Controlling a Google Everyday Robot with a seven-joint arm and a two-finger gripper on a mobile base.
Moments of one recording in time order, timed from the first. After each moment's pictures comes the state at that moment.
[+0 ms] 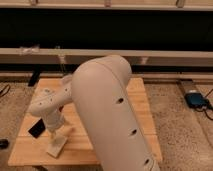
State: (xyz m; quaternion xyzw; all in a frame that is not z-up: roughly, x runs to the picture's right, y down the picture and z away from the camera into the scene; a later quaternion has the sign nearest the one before) arm -0.244 0.252 0.783 -0.36 0.17 0.33 0.86
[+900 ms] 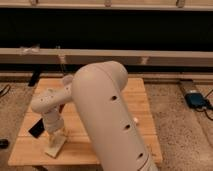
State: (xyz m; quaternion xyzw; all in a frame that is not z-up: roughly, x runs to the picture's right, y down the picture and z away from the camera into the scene) arm -0.258 0.263 0.787 -0.43 0.19 0.34 0.82
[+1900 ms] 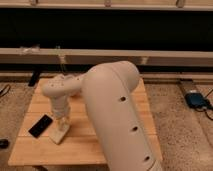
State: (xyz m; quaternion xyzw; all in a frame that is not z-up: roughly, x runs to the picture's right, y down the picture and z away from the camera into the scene) arm -0.232 0.191 0.821 -0.41 0.18 0.39 0.81
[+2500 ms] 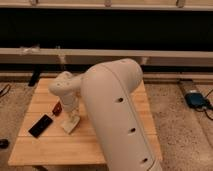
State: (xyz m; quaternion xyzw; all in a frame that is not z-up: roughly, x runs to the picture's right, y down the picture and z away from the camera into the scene) arm -0.168 0.159 0.859 -0.33 0.20 0.39 0.84
